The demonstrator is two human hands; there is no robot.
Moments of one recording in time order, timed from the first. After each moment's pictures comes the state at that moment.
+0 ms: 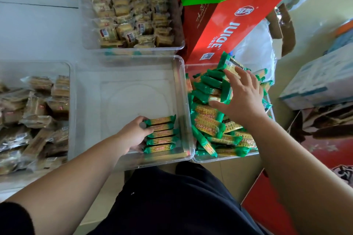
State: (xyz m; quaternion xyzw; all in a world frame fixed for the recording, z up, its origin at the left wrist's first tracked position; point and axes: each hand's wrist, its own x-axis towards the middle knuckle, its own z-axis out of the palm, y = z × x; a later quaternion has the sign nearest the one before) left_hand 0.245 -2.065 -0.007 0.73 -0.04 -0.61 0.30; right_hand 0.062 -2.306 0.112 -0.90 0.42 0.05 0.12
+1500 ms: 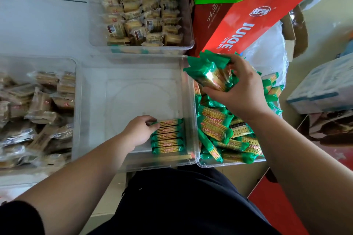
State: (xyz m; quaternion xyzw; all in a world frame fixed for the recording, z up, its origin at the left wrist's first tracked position) left_hand 0.253 -2.071 -0.024 0.79 -0.17 -0.52 0.27; right_hand 0.110 -2.297 0.128 -0.90 0.32 -0.15 0.27
